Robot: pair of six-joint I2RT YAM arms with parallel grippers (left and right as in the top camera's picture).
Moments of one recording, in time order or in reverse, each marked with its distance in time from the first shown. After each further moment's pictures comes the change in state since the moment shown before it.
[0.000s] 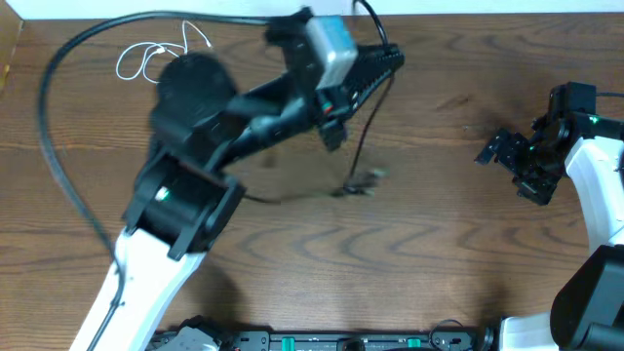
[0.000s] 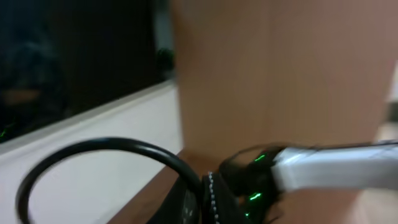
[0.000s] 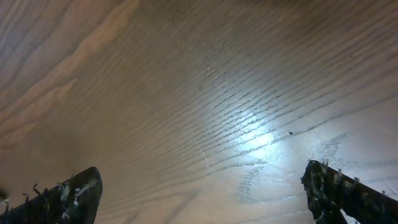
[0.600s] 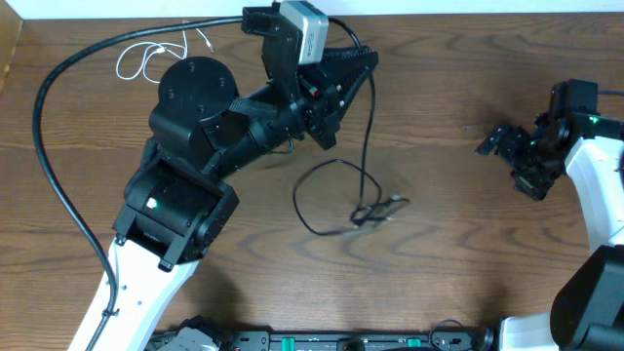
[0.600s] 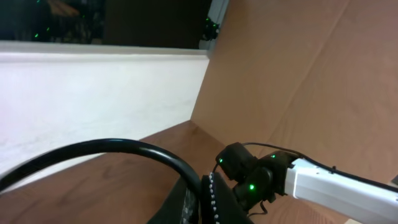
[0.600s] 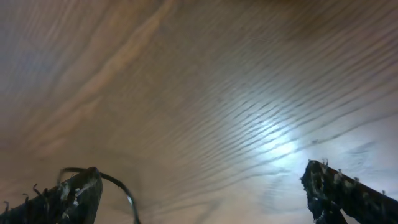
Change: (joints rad) left arm -0.001 -0.012 0.007 -0.206 -0.209 -0.235; right arm 0.000 0.000 0.000 0.052 -0.050 0.102
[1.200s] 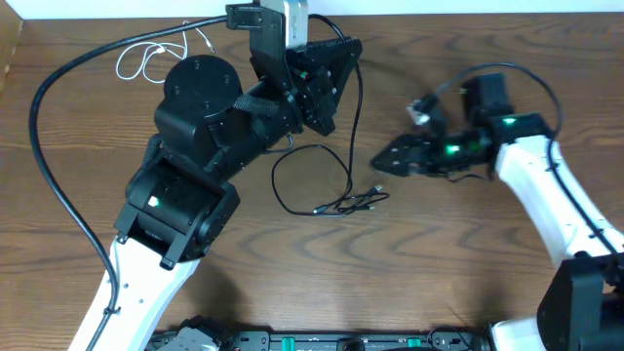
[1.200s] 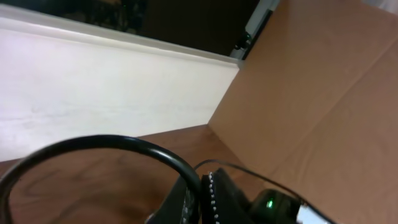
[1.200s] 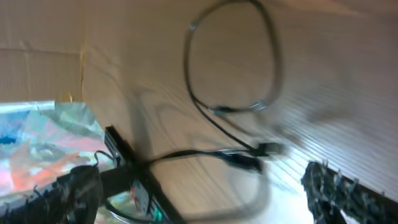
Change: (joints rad) left arm 0.000 0.004 0.000 -0.022 -0.145 -0.138; right arm 0.374 0.000 -0.011 0.126 -0.584 -0.468
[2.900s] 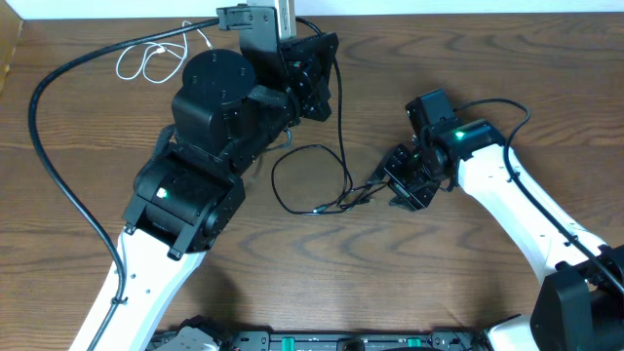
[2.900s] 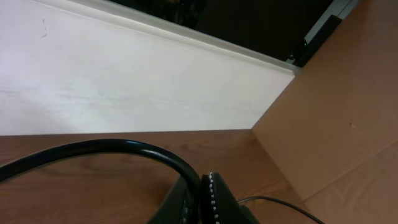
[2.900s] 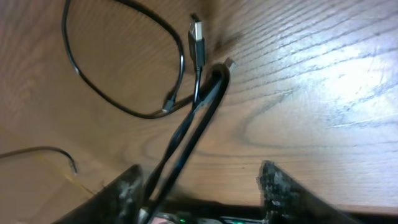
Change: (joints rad) left arm 0.000 0.024 0.000 -0.077 -0.206 -0.022; right arm 0.218 0.000 0.000 -0.087 0.401 0.997
